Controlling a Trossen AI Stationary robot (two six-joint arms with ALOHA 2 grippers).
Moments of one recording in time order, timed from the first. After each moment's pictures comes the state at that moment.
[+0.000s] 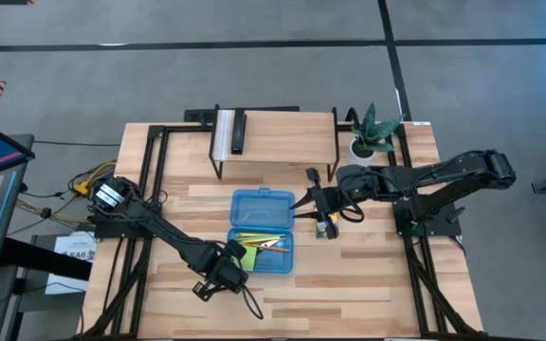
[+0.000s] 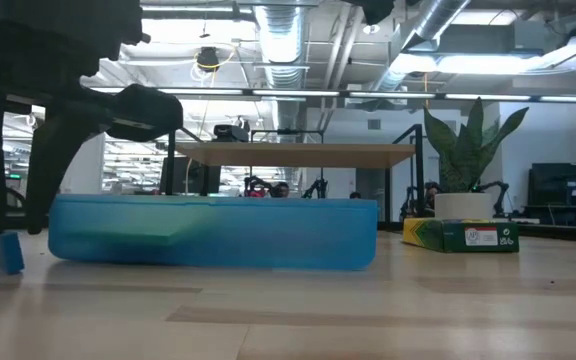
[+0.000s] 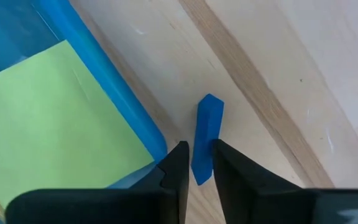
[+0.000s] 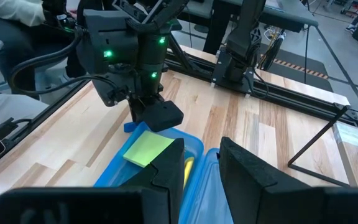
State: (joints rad) left arm -0.53 1.82 1.17 -0.77 -0.01 0.10; right arm 0.10 1.27 0.98 -0.06 -0.11 -0.24
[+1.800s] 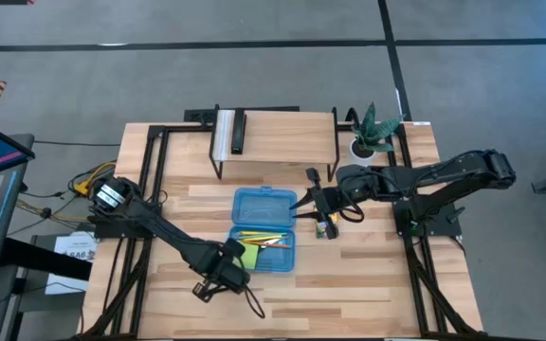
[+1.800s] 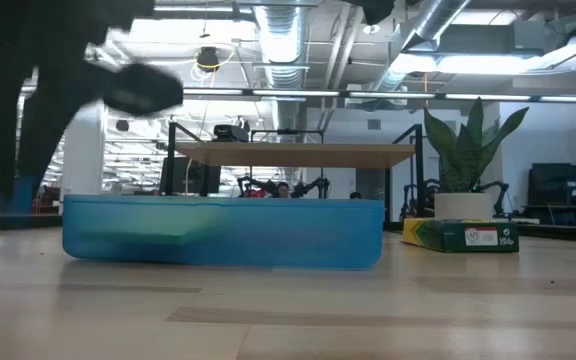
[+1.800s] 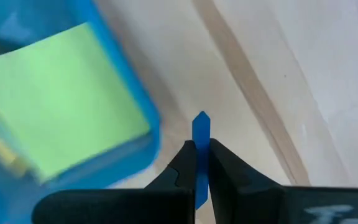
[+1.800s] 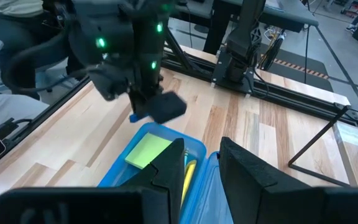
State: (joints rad) left arm -0.53 1.83 1.28 -0.94 0.00 0.02; right arm 0.10 1.27 0.98 -0.06 -0.11 -0.23
